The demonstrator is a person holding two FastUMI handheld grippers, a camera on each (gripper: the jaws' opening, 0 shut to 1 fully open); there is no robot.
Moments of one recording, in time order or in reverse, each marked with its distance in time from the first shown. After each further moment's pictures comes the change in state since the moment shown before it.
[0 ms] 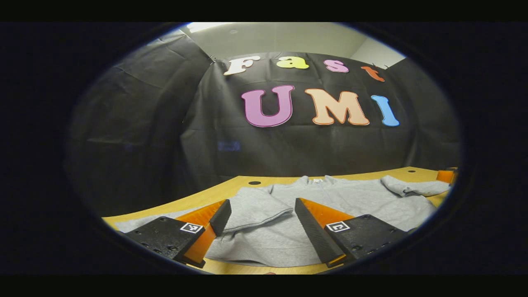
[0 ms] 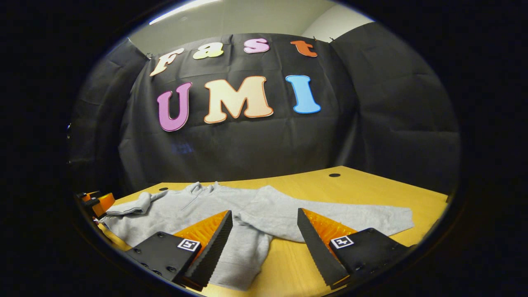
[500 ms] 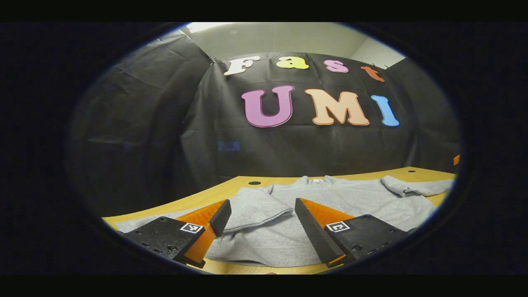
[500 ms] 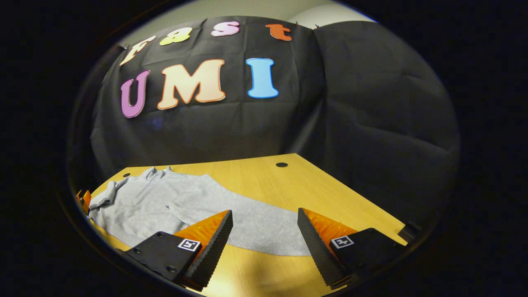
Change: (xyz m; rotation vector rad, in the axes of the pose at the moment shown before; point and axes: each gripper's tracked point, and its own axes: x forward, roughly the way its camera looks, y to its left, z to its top) left arm 0.000 0.000 0.000 0.001 -0.002 0.000; right arm -0.010 -0.154 0.012 0.014 0.264 -0.186
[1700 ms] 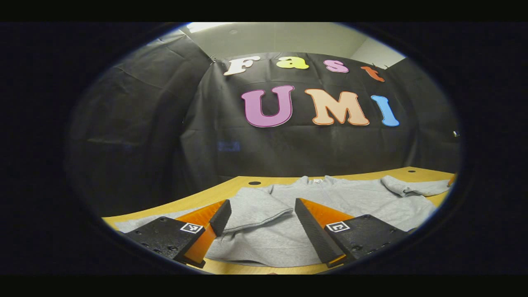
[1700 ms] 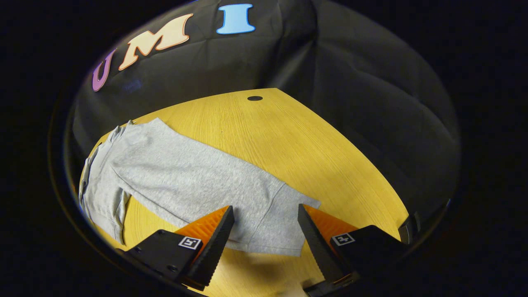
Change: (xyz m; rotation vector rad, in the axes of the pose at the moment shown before) left arm 0.000 0.001 0.000 0.000 0.000 -0.001; right arm 0.064 -0.071 -0.093 -0.060 0.390 -0.076
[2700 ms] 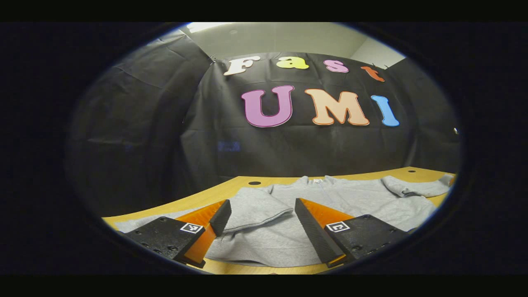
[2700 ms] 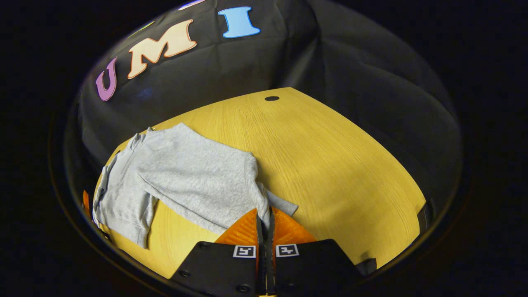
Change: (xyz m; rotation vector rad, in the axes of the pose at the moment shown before) left arm 0.000 0.000 0.000 0.000 0.000 0.000; right arm -0.026 0.057 0.005 0.070 -0.026 0.152
